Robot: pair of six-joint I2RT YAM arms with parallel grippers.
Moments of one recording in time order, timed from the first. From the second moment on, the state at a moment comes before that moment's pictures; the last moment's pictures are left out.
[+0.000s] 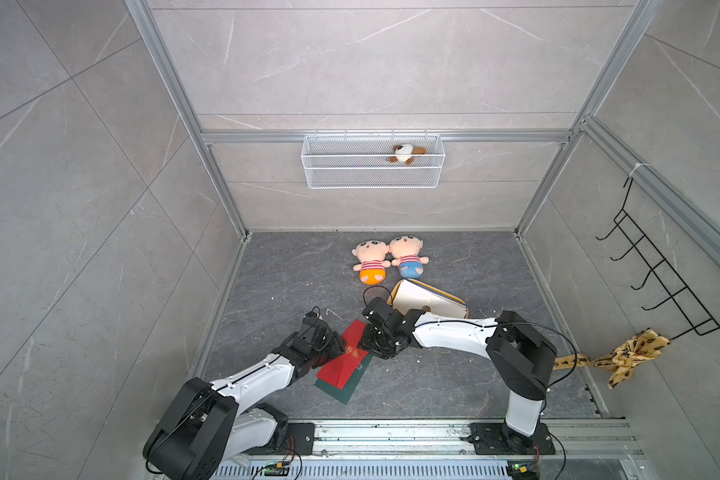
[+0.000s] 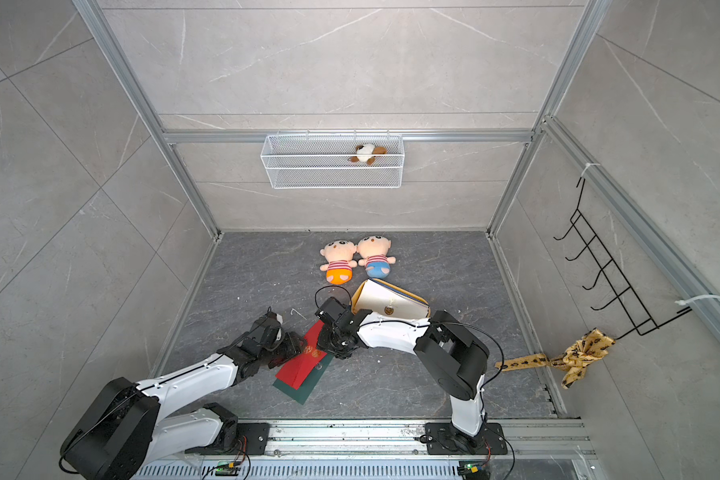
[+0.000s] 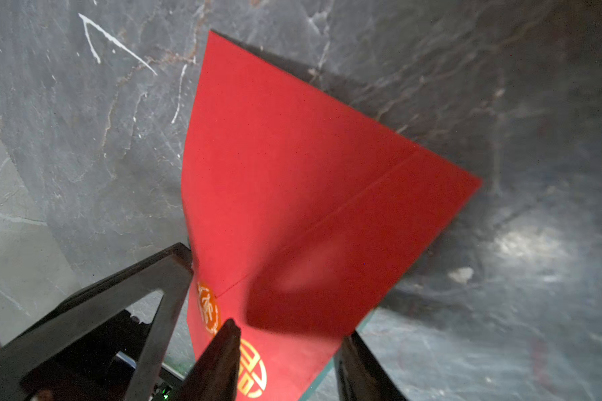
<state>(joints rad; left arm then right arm) -0.52 1.19 0.37 -0.07 0.14 -0.91 0.95 1.88 1.19 -0.37 -0.19 1.19</state>
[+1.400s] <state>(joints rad) -0.53 1.16 0.34 -0.06 0.14 -0.94 0.90 1.80 1.00 0.00 -0.23 1.54</state>
